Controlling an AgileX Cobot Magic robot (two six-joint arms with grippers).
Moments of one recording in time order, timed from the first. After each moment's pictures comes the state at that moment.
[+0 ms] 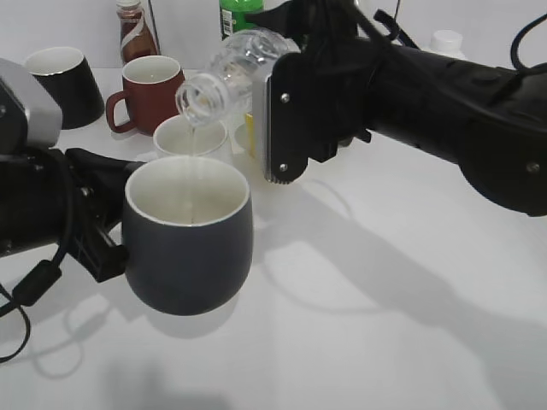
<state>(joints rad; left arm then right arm) -0.52 1.25 -0.42 0.63 -0.47 -0.36 0.72 1.60 -0.85 -0.08 -0.59 -1.36</state>
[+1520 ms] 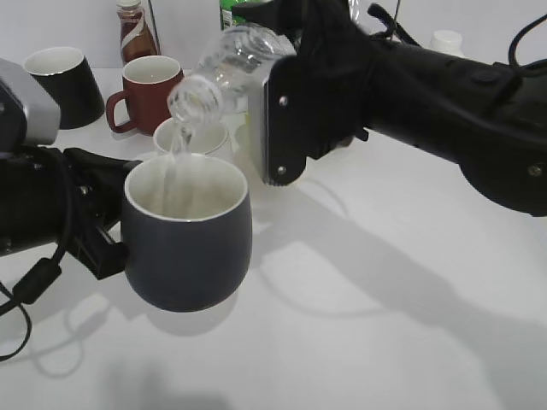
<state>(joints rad) -0.52 1.25 -0.42 0.61 -0.46 -0.36 0.72 1.60 -0.85 -0.16 -0.63 -1.33</state>
